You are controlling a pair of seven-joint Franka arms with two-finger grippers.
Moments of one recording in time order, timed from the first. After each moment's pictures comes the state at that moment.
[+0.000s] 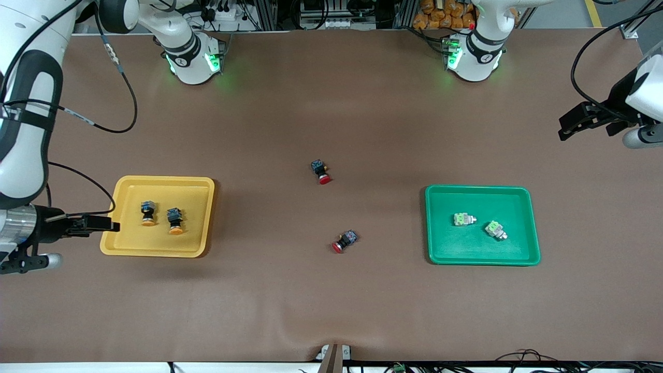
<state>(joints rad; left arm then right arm) 0.01 -0.01 -0.10 -1.56 0.02 1.55 -0.18 0.20 0.65 -0.54 -1.18 0.53 1.58 -0.41</state>
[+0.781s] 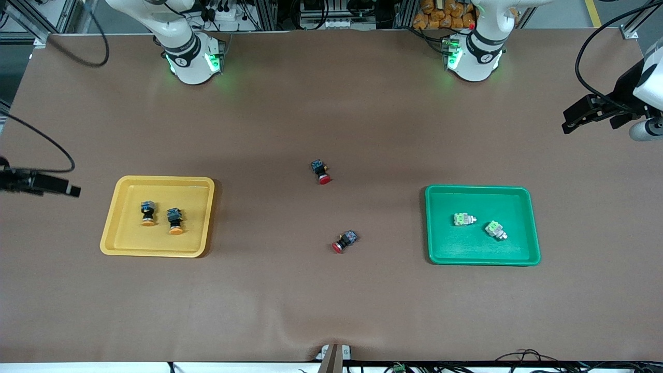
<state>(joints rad) 0.01 -0.03 -0.10 -1.55 0.02 1.52 -0.18 0.00 0.35 -0.11 -1.15 0.15 1.40 0.01</state>
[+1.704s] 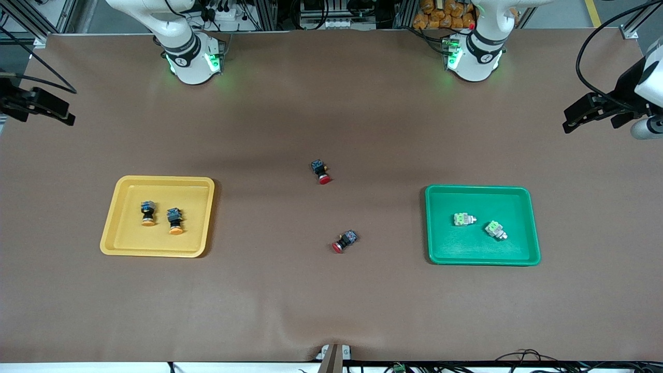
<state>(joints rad) 0.01 -0.03 -0.10 -1.54 0.02 1.52 -0.18 -0.01 0.00 0.01 -1.48 -0.03 1.39 0.07</state>
